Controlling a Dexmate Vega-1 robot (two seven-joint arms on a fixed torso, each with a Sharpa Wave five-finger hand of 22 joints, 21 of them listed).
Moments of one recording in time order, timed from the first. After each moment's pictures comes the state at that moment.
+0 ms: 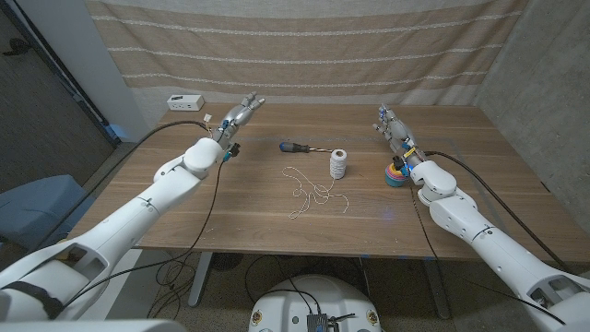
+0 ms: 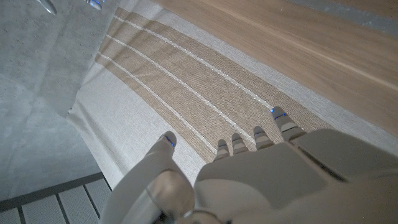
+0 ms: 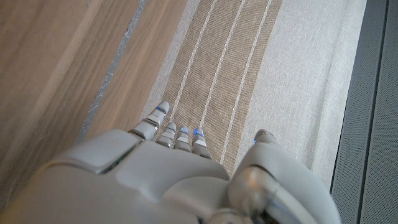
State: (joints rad) left arm 0.68 0.69 0.52 -1.50 -0.14 -0.05 0.13; left_hand 0.17 0.07 0.48 0.03 0.26 -0.17 -0.12 0.20 0.17 -0.17 -0.08 0.24 0.18 -0.13 0.06 0.20 0.17 -0.08 0.16 0.41 0.18; right arm -0.86 -0.56 -0.39 -1.40 0.54 0.30 -0.02; right_hand 0.31 0.13 0.08 0.09 0.27 -0.01 0.03 0.19 0.17 -0.05 0.05 0.19 0.18 -0.06 0.02 0.19 0.18 0.15 -0.02 0.22 0.17
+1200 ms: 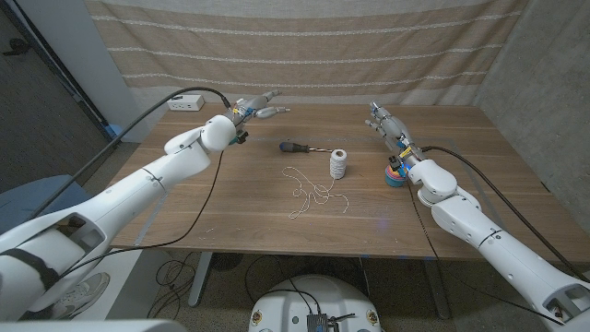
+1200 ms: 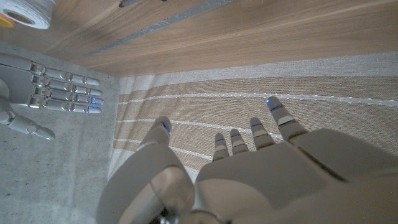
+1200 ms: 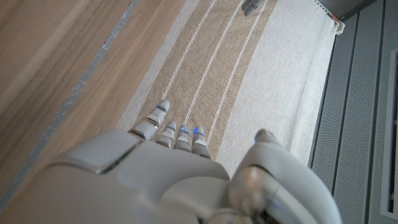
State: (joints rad) left arm 0.51 0.74 0.69 -1.63 0.27 0.19 -0.01; left_hand 0.31 0.04 0.50 -0.10 0.22 -0.07 -0.10 0.20 0.17 -0.10 -0.08 0.24 0.18 -0.03 0.03 0.20 0.17 0.04 0.14 0.42 0.18; right arm -0.91 -0.61 -0.40 -1.55 0.47 0.29 -0.04; right_hand 0.31 0.12 0.08 0.09 0.27 0.00 0.04 0.19 0.17 -0.04 0.05 0.19 0.18 -0.06 0.03 0.19 0.18 0.16 -0.02 0.21 0.17
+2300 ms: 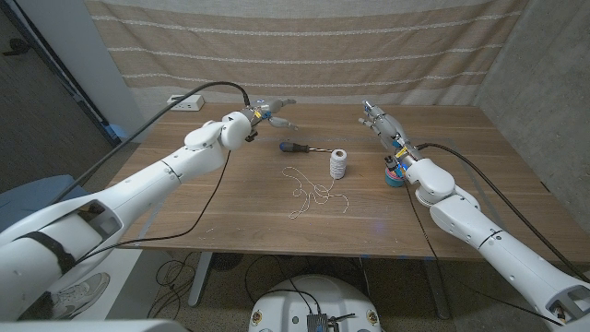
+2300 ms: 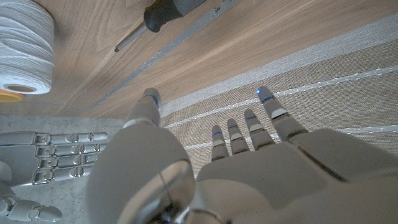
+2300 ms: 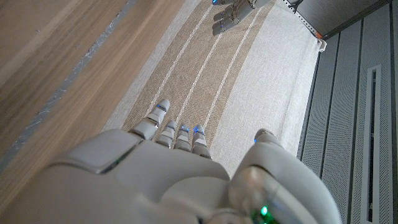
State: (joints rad) left arm 0.42 0.69 0.81 -1.59 0.51 0.23 -0.09; left_hand 0.63 -0.12 0.43 -0.16 0.29 0.08 -0.08 0.20 0.18 0.08 -0.07 0.24 0.18 0.13 -0.04 0.19 0.17 0.19 0.07 0.39 0.18; right arm -0.92 -0.63 -0.41 -1.59 0.43 0.30 -0.04; right_hand 0.31 0.12 0.08 0.08 0.26 0.02 0.04 0.19 0.18 -0.02 0.05 0.19 0.18 -0.04 0.03 0.19 0.18 0.17 -0.01 0.21 0.17
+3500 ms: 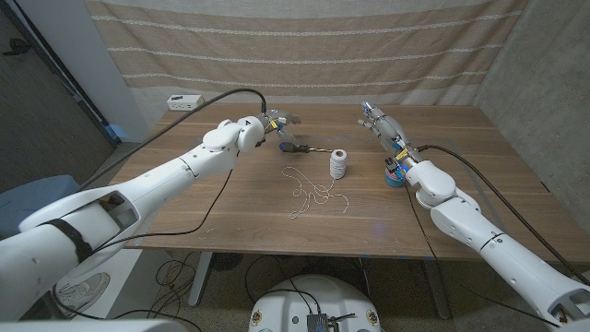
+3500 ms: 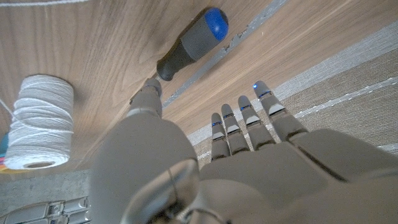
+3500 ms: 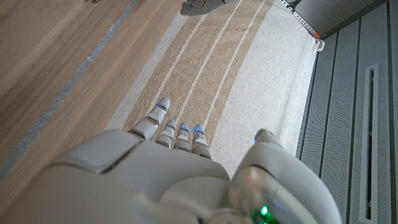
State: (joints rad) left arm 0.34 0.63 0.93 -1.51 0.72 0.23 -0.23; left_hand 0.74 -0.06 0.36 -0.13 0.29 0.24 -0.01 0.22 0.20 0.25 -0.08 0.31 0.24 0.31 -0.04 0.23 0.20 0.30 0.05 0.38 0.18; right arm -0.94 -0.63 -0.41 -1.59 0.44 0.31 -0.03; right_hand 0.31 0.12 0.08 0.08 0.25 0.03 0.03 0.19 0.18 -0.01 0.06 0.19 0.18 -0.04 0.03 0.19 0.18 0.18 -0.01 0.21 0.17
